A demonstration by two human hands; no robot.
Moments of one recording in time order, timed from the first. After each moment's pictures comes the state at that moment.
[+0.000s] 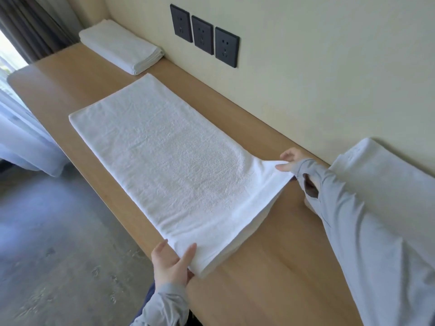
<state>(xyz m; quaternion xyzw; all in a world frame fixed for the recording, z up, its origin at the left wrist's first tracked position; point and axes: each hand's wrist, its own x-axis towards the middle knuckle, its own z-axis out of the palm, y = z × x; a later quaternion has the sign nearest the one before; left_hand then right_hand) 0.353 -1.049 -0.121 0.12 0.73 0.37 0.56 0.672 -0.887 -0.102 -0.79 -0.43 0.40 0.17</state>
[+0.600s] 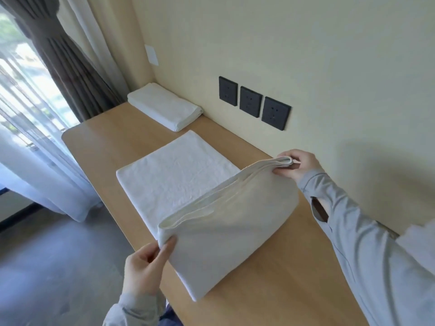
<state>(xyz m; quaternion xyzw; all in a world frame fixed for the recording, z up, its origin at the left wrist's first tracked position) 0.207 -0.884 -0.051 0.39 0.67 0.43 0.47 0.545 -0.753 -0.027 -0.69 -0.52 0.32 0.39</state>
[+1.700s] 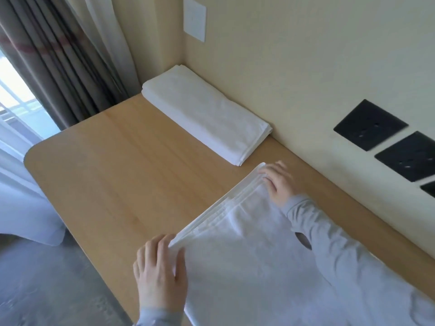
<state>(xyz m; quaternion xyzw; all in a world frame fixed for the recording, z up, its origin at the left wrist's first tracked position) 0.020 -0.543 -0.188 0.62 0.70 0.32 0.15 0.307 -0.413 -0.171 -0.59 -0.77 0.05 0.23</state>
